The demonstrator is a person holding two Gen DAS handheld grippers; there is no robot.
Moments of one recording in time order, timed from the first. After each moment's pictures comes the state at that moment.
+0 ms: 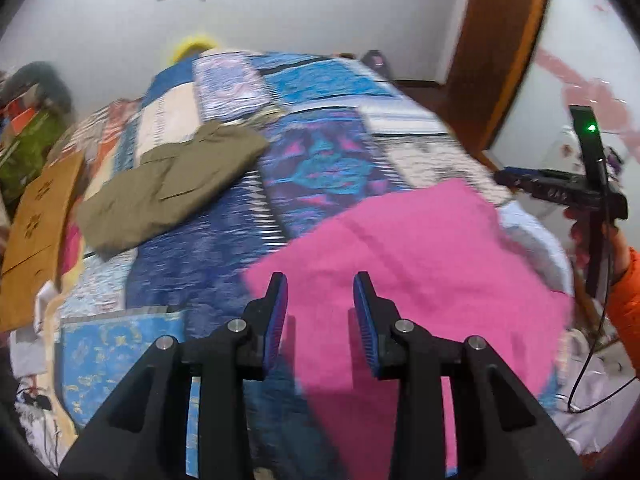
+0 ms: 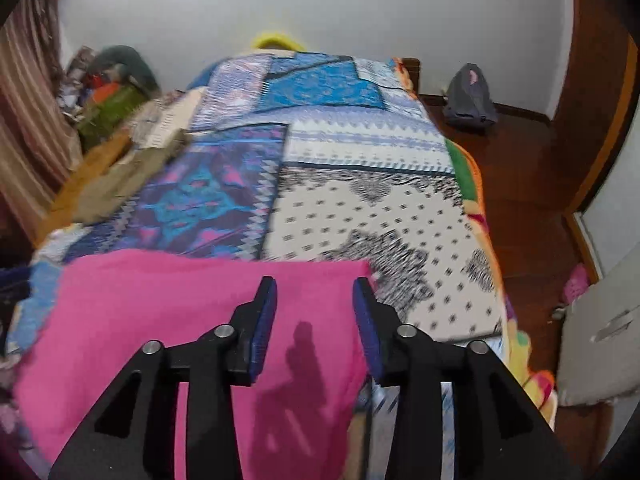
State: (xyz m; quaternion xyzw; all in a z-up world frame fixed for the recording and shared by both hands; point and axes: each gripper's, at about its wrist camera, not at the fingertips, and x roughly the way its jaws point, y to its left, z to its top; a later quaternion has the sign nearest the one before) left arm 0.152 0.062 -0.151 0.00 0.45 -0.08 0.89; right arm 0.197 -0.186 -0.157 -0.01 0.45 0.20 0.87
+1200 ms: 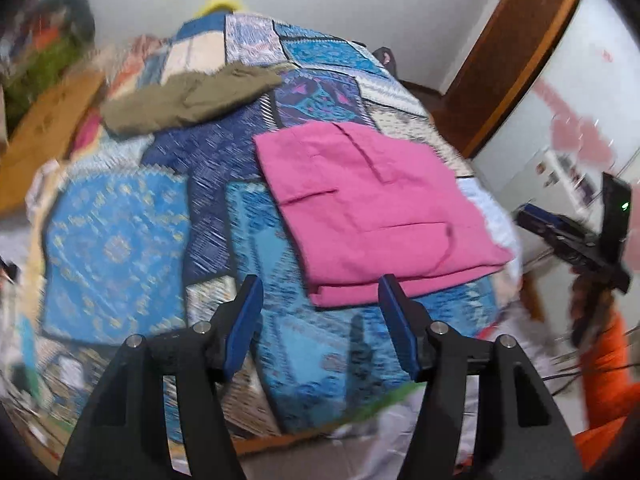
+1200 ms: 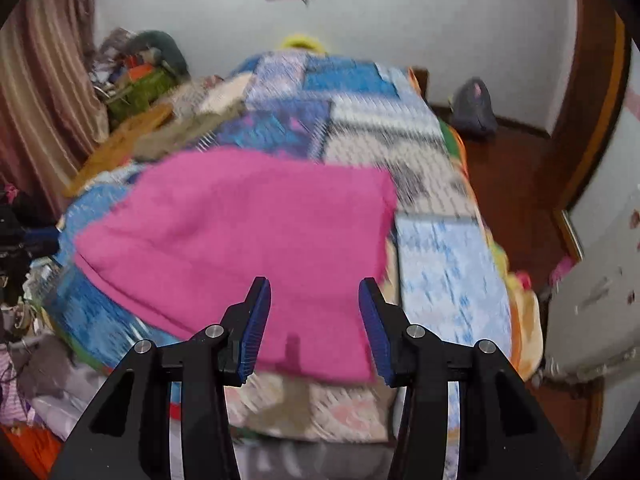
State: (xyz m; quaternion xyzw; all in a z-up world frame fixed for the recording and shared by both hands) left arm 0.016 0.083 -0.152 -0.13 0.48 -0.08 0.86; right arm 0.046 -0.185 -0.128 -0.04 0.41 0.22 0.88
